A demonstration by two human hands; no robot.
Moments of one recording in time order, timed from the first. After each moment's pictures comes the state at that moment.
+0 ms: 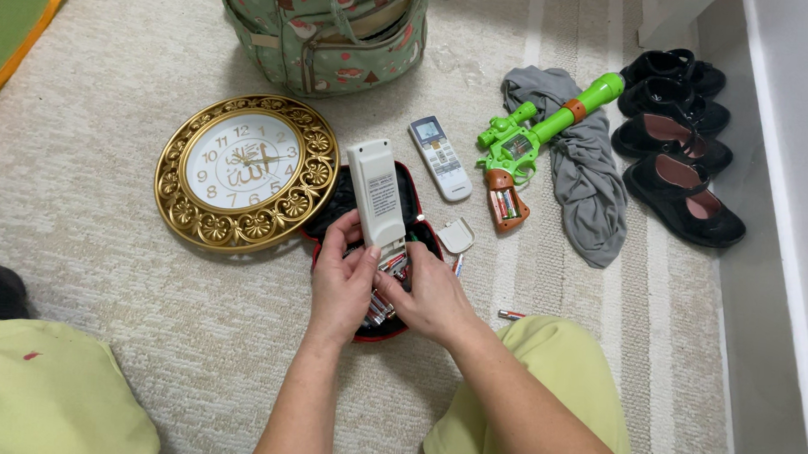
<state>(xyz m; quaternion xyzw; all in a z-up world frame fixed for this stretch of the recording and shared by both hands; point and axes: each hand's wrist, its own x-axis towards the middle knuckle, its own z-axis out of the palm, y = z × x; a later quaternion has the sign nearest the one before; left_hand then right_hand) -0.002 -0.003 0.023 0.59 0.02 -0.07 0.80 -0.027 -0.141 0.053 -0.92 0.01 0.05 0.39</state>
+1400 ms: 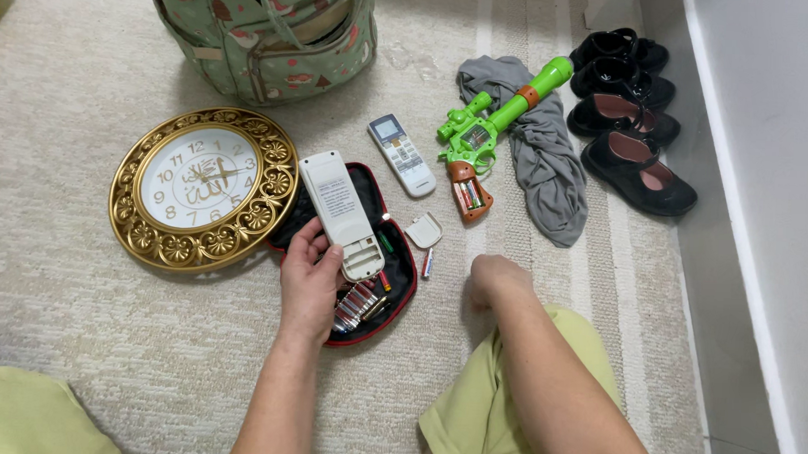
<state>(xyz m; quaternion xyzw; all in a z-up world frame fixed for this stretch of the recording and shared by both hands) 0.010 -0.008 0.021 0.56 0.13 -0.13 0.81 -0.016 -0.272 0.007 -0.89 0.22 0.40 0.02</state>
